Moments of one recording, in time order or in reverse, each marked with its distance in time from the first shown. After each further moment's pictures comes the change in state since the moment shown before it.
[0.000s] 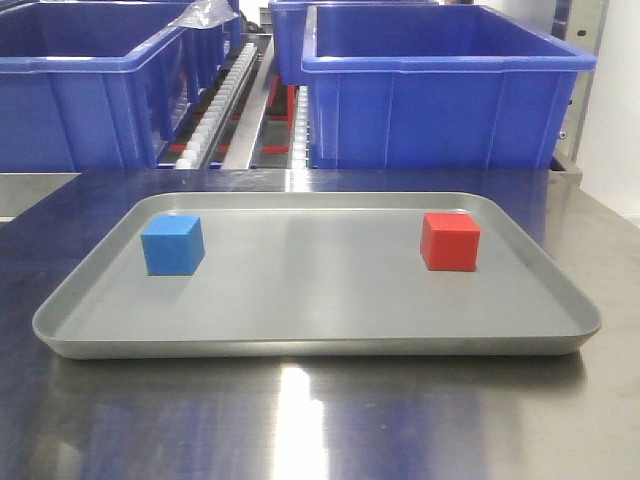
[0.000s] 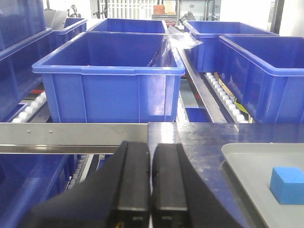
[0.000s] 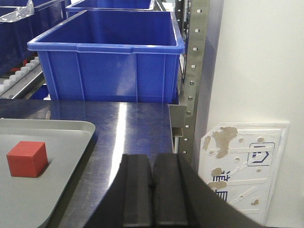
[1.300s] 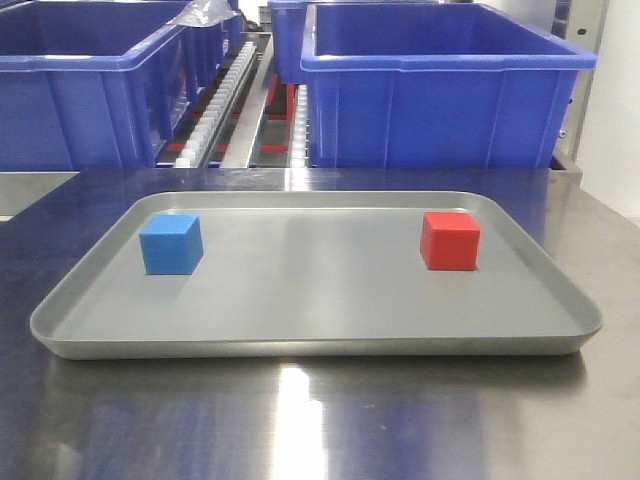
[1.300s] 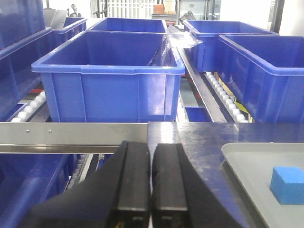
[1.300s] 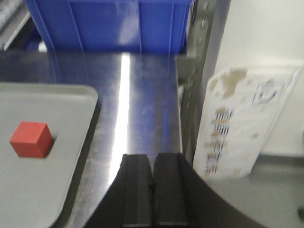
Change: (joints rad) left arm 0.000 0.000 0.000 0.000 0.000 0.000; right arm 0.012 0.580 -0.463 0.016 0.292 -0.014
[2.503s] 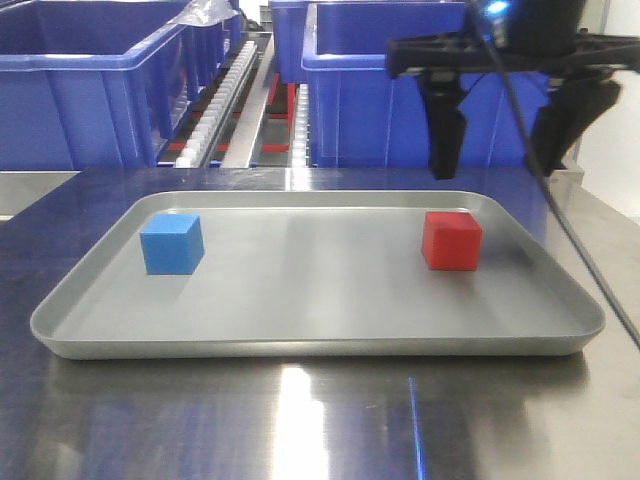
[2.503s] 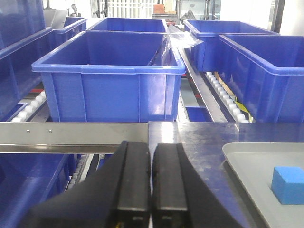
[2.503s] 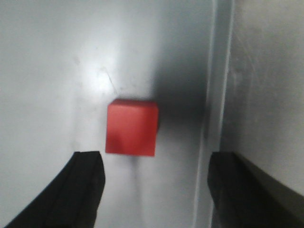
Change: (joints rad) left arm 0.000 0.000 0.000 0.000 0.000 0.000; right arm 0.441 1.189 -1.052 -0.159 0.762 0.498
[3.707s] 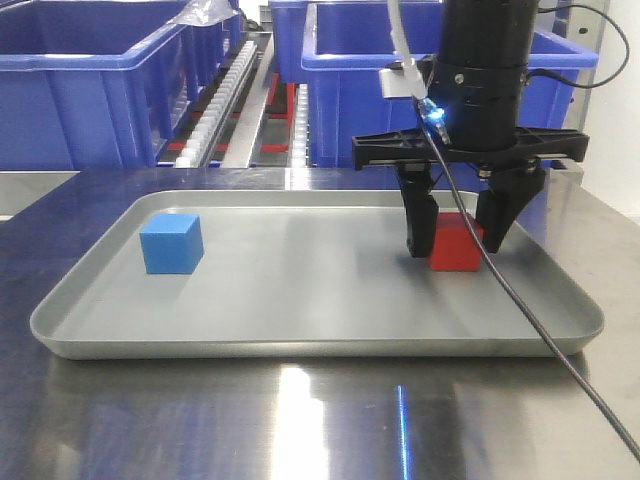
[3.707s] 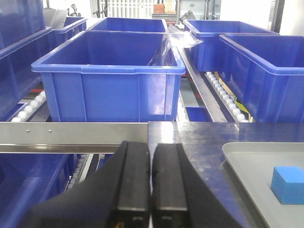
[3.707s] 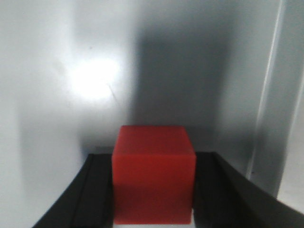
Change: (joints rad) left arm 0.000 0.000 0.000 0.000 0.000 0.000; right arm 0.000 0.168 -0.021 0.048 -0.031 0.000
